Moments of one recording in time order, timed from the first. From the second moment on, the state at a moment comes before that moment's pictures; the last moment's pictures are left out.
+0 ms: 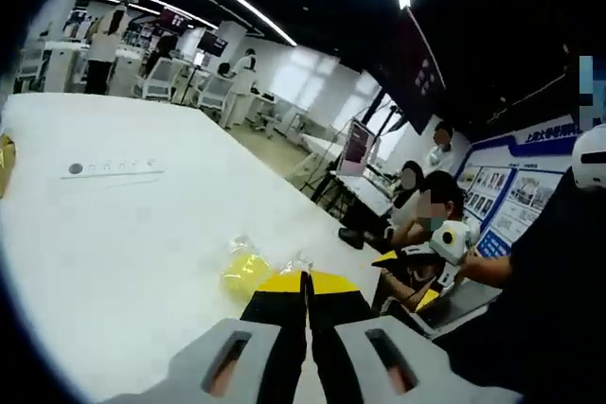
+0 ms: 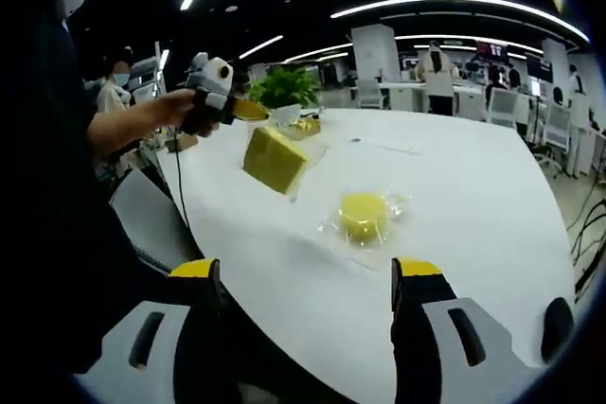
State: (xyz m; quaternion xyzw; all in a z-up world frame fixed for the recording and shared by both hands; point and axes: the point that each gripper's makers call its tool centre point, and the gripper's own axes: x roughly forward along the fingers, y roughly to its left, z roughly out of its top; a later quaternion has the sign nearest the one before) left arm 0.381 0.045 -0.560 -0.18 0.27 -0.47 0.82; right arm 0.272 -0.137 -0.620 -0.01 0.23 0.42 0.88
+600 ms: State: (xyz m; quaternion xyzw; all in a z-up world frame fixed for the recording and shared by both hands) left arm 0.450 0.116 -0.653 -0.21 0.34 -0.32 0.86; right arm 0.275 -0.144 -0.624 -0.01 0.23 0.41 0.88
